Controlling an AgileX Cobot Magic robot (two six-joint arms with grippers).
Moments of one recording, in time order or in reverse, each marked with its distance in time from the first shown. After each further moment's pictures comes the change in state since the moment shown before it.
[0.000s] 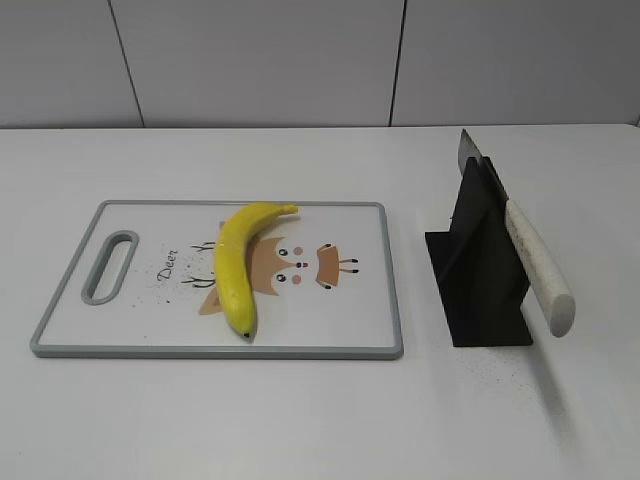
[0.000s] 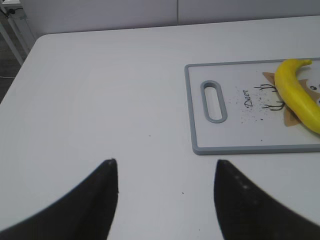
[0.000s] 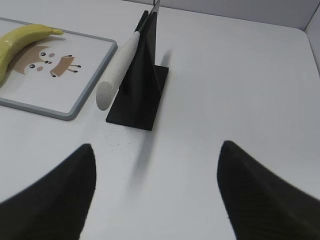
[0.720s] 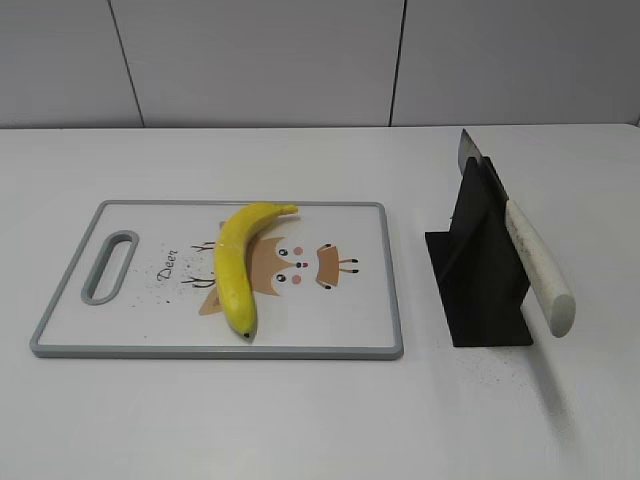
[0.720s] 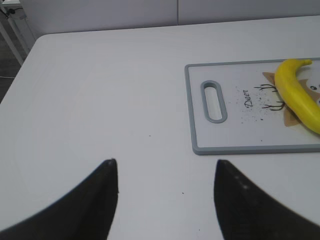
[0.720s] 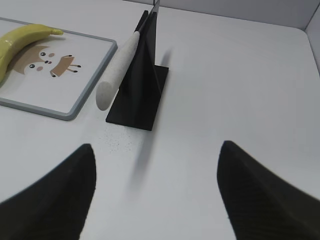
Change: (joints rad) left arm 0.000 0.000 0.000 0.000 0.000 0.000; right arm 0.000 0.000 0.000 0.000 0.000 0.000
